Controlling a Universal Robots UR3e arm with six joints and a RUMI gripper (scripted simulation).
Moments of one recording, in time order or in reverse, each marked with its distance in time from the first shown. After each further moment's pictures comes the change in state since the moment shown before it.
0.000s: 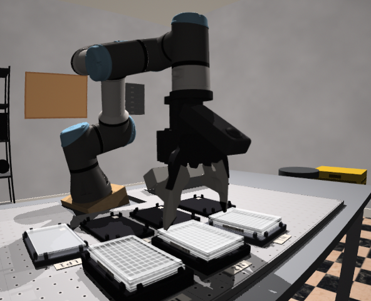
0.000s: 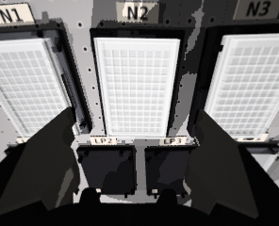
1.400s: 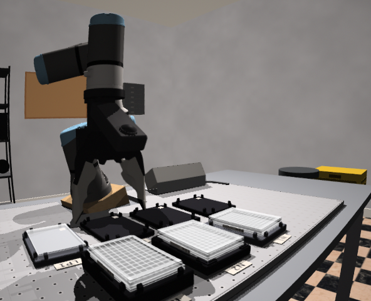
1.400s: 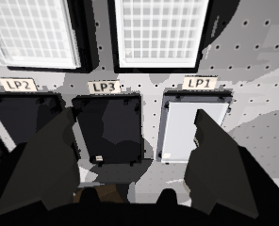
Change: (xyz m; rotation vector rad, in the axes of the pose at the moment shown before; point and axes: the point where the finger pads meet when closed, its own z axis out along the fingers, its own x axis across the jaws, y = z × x) arm 0.113 0.094 -0.007 -0.007 0.003 -0.023
